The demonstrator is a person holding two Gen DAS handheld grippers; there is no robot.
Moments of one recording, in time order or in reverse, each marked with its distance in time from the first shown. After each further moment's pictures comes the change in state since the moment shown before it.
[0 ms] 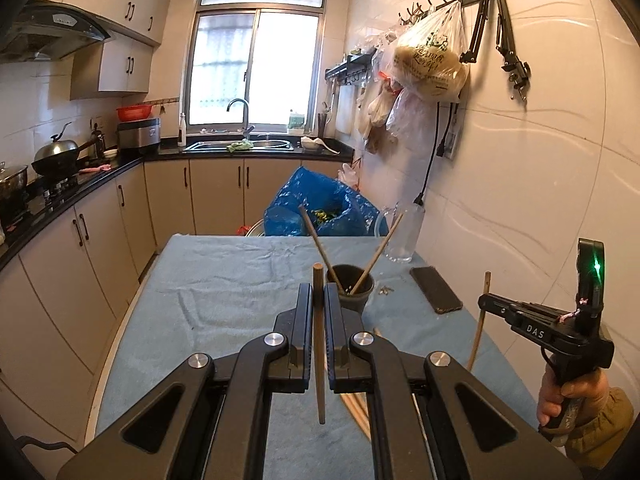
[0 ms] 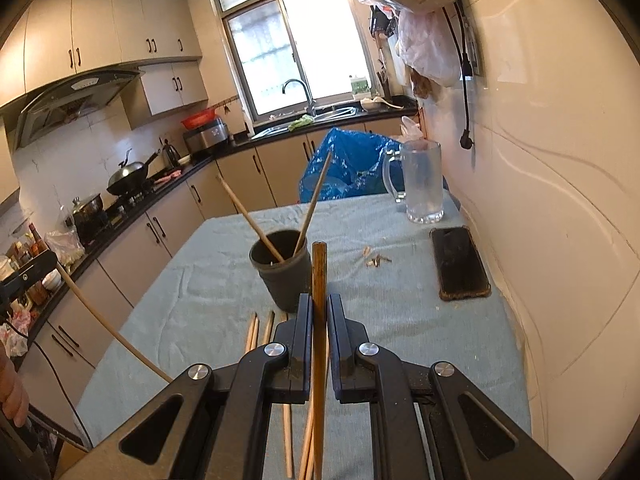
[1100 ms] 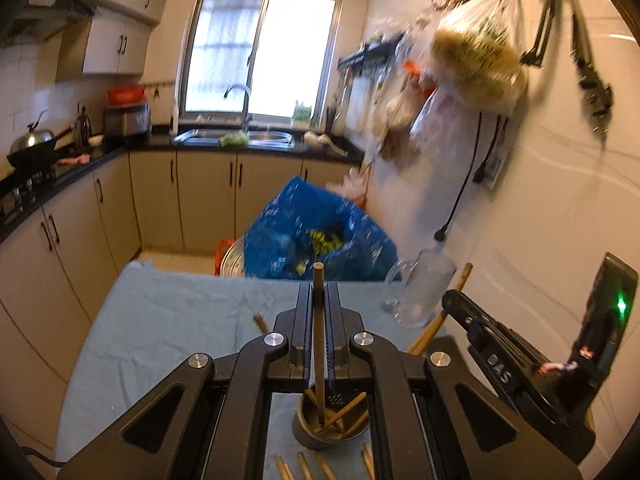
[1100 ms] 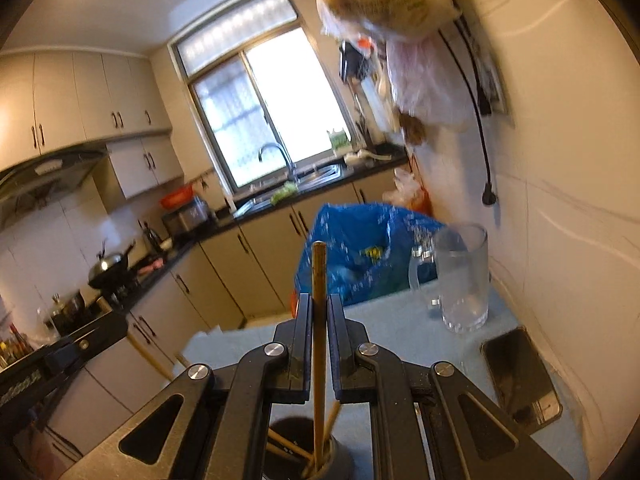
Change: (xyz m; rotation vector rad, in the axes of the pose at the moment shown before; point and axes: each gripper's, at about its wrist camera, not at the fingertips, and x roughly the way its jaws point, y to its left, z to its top) left arm 0.206 -0.017 0.109 -0.079 0.051 0.018; right arm 0.129 0.010 0.124 0.154 -0.201 -0.023
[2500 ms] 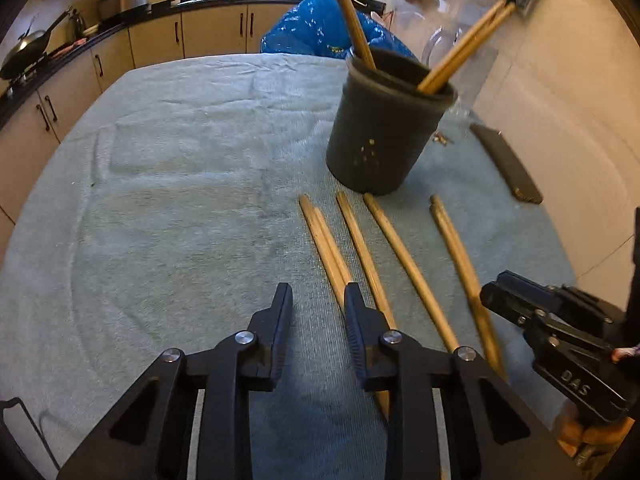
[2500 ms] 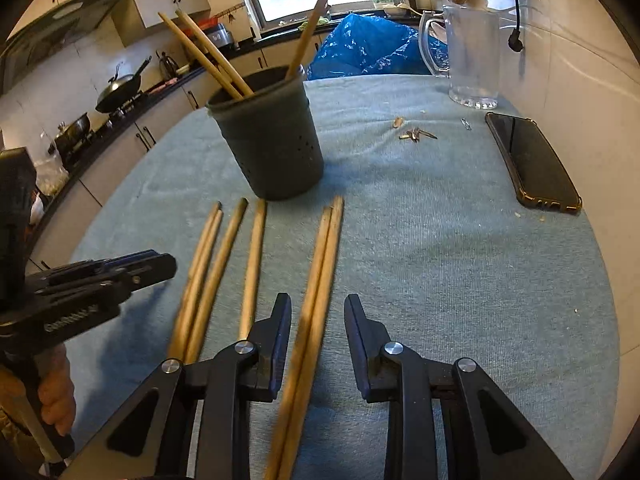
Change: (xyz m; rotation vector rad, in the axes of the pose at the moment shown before) left arm 0.029 0.033 -0.230 0.002 0.459 0.045; right arm -0.019 -0.051 -0.197 -0.215 0.543 0.036
